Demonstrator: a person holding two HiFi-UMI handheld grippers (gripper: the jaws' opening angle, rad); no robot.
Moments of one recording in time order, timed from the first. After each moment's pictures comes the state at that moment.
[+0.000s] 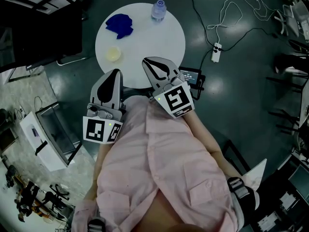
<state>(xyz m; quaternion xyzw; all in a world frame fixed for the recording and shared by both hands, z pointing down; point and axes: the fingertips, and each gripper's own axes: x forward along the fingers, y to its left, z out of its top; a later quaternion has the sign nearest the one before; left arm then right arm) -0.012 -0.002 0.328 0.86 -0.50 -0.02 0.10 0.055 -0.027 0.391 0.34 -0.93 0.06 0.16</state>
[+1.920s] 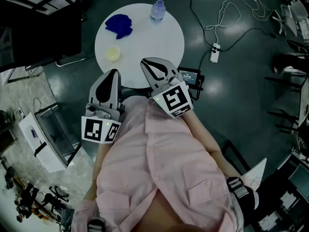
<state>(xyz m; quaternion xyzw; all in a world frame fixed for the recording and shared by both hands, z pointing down) -0.019 0.003 0.329 0.85 -0.51 -0.04 0.11 0.050 -0.020 0.393 0.33 -0.93 0.05 0.17</state>
